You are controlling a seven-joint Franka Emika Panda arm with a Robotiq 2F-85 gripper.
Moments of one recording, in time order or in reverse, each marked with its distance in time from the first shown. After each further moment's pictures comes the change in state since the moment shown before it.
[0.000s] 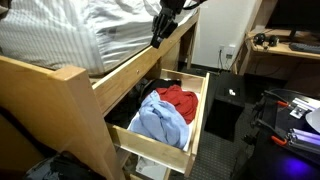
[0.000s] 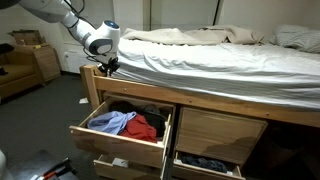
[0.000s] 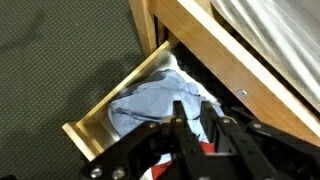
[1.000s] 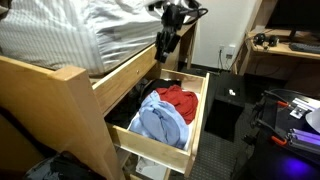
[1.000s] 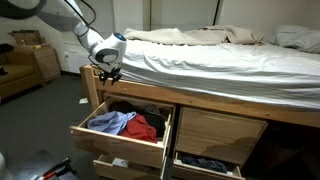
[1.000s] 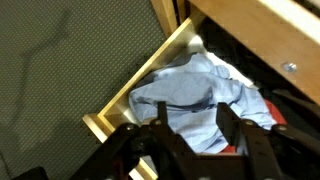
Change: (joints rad) arm -0.022 0.107 -0.011 0.026 0.047 -0.094 0.007
